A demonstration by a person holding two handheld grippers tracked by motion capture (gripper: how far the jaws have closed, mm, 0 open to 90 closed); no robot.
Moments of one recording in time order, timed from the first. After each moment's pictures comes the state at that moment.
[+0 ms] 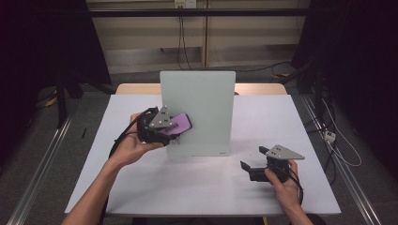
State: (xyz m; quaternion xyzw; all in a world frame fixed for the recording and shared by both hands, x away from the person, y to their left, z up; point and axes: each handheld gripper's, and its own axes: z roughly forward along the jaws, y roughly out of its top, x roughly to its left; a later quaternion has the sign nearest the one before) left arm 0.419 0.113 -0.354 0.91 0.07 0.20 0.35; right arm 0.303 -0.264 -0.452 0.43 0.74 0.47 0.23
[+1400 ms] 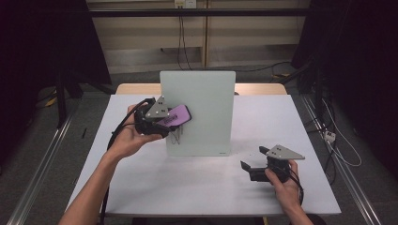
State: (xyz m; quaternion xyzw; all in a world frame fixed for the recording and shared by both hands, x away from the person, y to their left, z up) left arm 0.429 0.116 -0.332 0.90 0.07 0.21 0.36; right arm 0.303 -0.264 -0.453 0.43 0.74 0.47 0.23
